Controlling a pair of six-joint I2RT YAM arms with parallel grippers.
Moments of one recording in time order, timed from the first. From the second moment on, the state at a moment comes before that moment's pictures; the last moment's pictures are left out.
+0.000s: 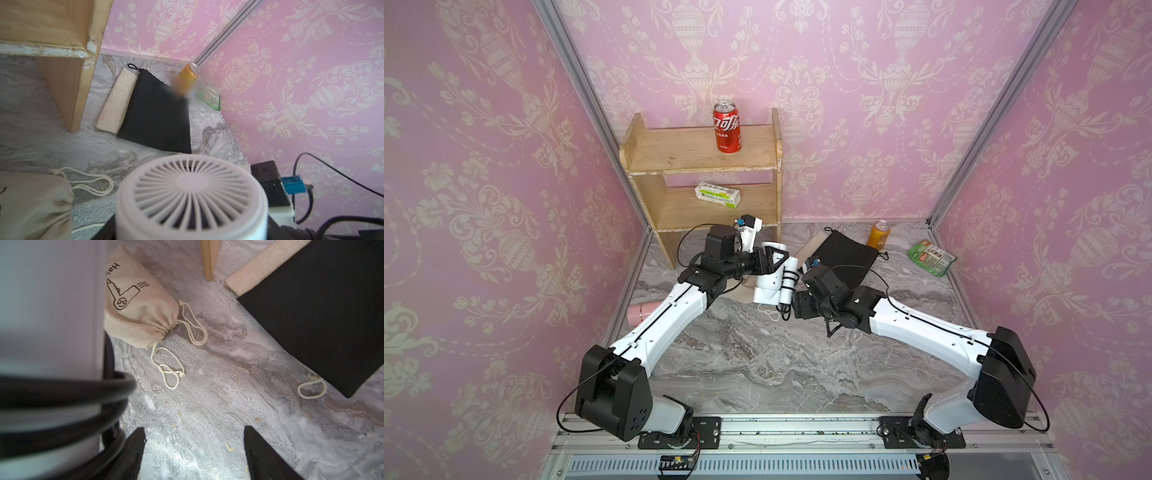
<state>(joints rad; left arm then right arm) -0.38 1.42 1.14 -0.13 0.56 -0.53 0.84 1.52 1.19 -0.53 0.23 0.55</state>
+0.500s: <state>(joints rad) -0.40 1.43 1.15 -0.08 0.63 -0.62 0.59 1.01 0.87 -0.39 0.03 0.51</state>
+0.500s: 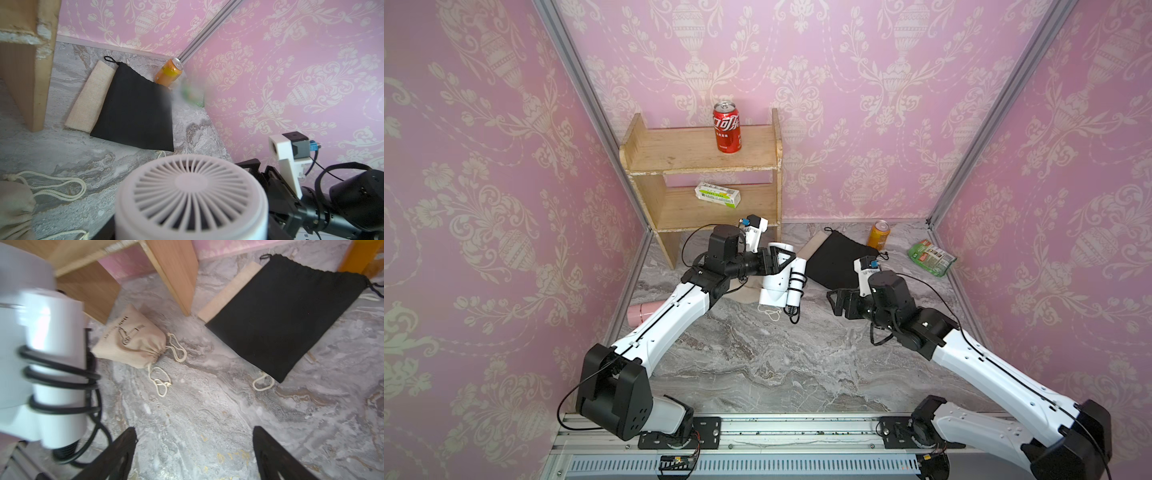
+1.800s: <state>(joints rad) -0.42 1.48 1.20 0.19 0.69 -0.84 0.53 1.27 0.96 0.15 -0.43 0.72</state>
